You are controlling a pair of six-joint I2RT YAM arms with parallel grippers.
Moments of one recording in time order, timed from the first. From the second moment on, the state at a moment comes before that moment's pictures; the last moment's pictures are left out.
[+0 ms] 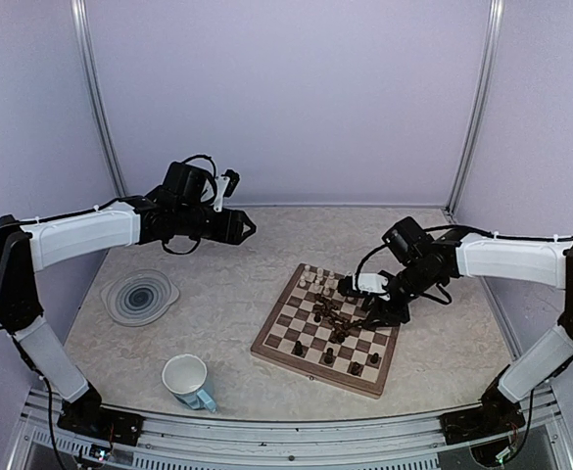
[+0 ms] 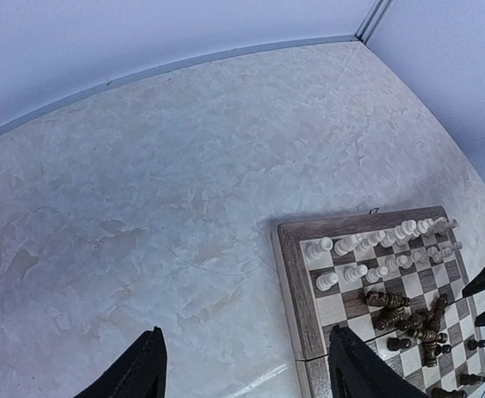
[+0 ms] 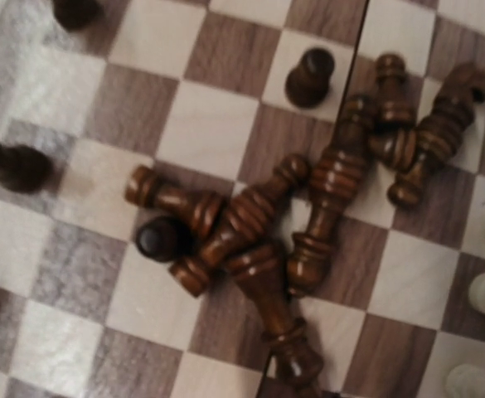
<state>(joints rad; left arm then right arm) -0.59 1.66 1.29 -0.22 0.13 -0.19 0.62 1.51 0.98 -0.62 -0.37 -0.80</state>
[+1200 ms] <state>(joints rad) -0.63 1.69 1.30 -0.26 0.13 -0.17 0.62 1.49 0.90 -0.57 -0.34 -0.85</state>
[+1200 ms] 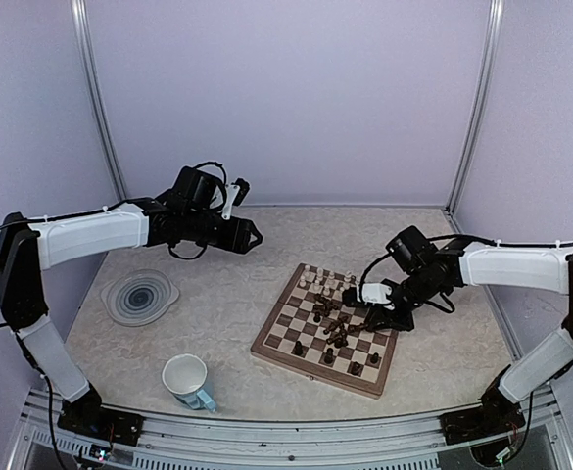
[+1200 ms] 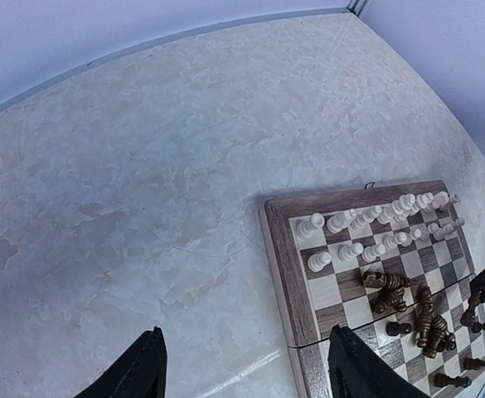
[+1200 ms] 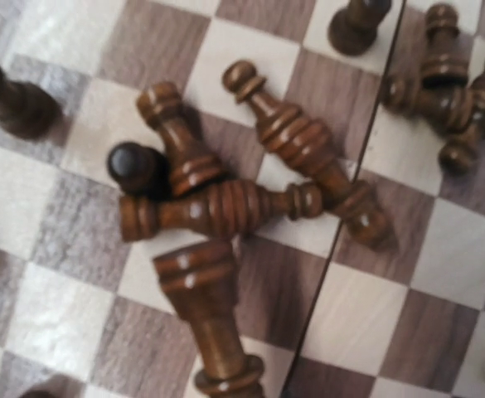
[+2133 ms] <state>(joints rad) -0.75 1.81 1.31 -0.04 0.68 -0.40 0.62 1.54 1.31 -0.66 -0.41 -0.73</state>
